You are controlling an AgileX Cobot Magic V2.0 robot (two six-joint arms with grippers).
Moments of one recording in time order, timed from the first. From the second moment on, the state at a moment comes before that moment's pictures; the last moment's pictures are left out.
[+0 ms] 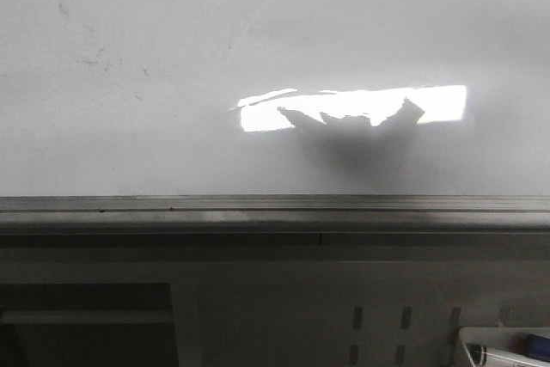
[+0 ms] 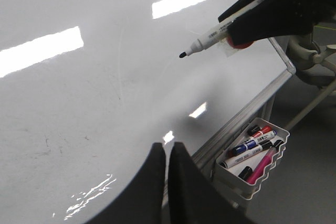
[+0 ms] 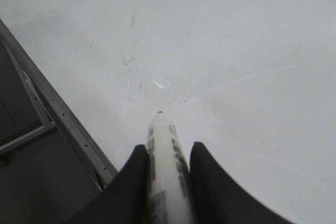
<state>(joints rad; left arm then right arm) -0.38 0.48 -0.41 -1.26 0.55 1.31 0.70 0.97 -0.78 0.26 0.27 -0.37</state>
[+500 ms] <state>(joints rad) -0.38 0.48 -0.41 -1.28 0.53 1.31 0.70 1.03 -0.78 0.16 0.23 -0.37</state>
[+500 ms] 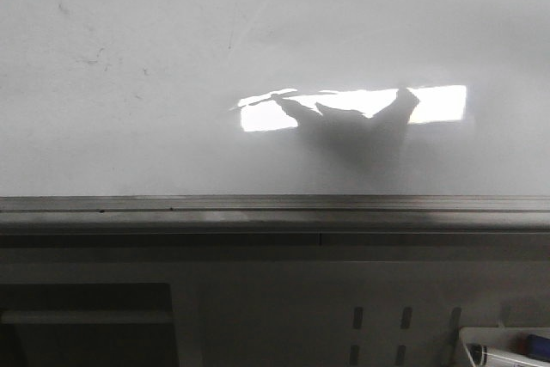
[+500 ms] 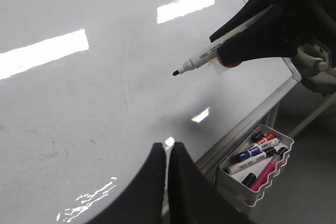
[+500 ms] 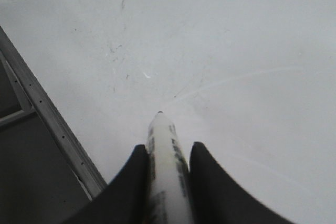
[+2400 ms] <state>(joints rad) -0.38 0.48 -0.41 -1.33 0.57 1.31 0.56 1.21 -0.87 0.13 0.28 -0.37</state>
